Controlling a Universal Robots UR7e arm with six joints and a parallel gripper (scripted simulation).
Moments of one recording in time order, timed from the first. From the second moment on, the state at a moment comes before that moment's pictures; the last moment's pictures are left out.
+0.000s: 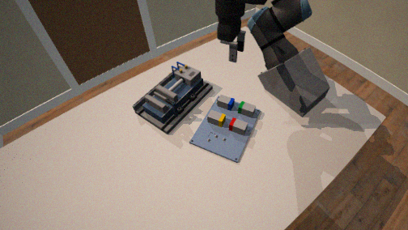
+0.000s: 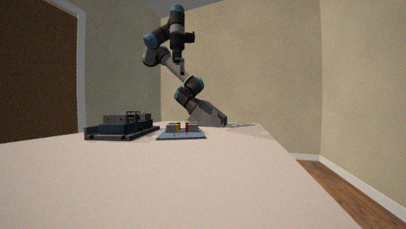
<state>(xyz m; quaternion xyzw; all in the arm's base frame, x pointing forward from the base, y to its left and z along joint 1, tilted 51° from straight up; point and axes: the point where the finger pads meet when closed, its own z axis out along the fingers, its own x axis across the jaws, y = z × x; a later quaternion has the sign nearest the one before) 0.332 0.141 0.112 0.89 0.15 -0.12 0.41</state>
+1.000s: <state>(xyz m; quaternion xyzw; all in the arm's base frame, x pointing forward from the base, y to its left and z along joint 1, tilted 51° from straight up) 0.334 0.141 0.112 0.89 0.15 -0.12 0.41</state>
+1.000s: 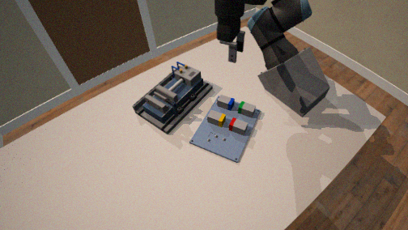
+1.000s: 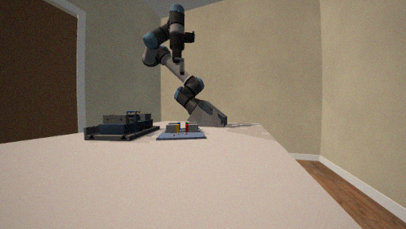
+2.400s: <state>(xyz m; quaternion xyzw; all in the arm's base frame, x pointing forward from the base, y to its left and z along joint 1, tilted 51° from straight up) 0.377 0.135 0.113 0.89 0.15 -0.12 0.41</state>
